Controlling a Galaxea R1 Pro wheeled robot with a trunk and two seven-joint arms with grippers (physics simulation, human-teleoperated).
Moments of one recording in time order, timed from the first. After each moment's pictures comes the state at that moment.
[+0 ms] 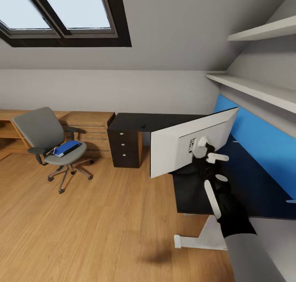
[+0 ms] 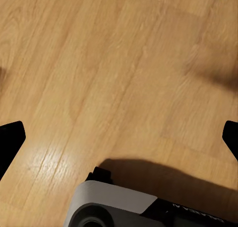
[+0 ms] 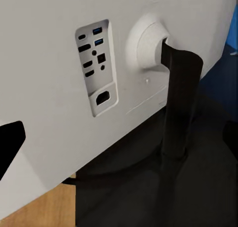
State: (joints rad) left arm -0.30 -0.02 -0.03 -0.07 0.31 -0.38 0.08; right arm -0.66 0.02 -0.03 -1.23 -0.10 0.36 -0.22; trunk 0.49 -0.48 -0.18
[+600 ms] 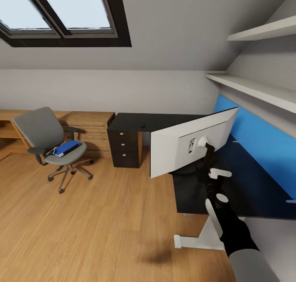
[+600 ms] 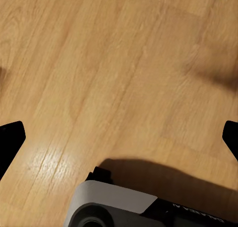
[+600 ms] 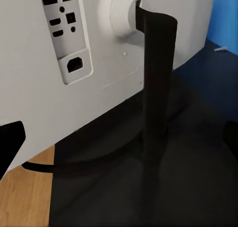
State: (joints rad) left arm -0.30 -0.02 -0.03 -0.07 0.31 -0.38 0.08; right arm -0.56 -0.01 -0.03 -1.10 -0.10 0.09 -0.22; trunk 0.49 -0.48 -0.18
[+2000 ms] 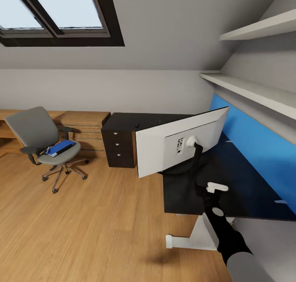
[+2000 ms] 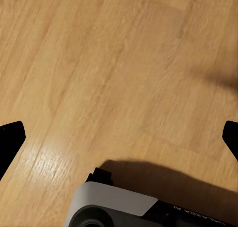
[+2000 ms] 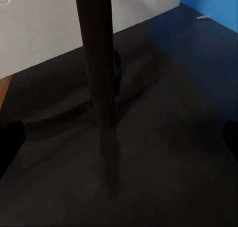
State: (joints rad) left arm -0.30 -0.02 -0.03 -0.07 0.31 -0.38 0.08; right arm -0.56 -0.01 -0.03 -0.83 -0.09 -0.10 -0.23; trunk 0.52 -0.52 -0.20
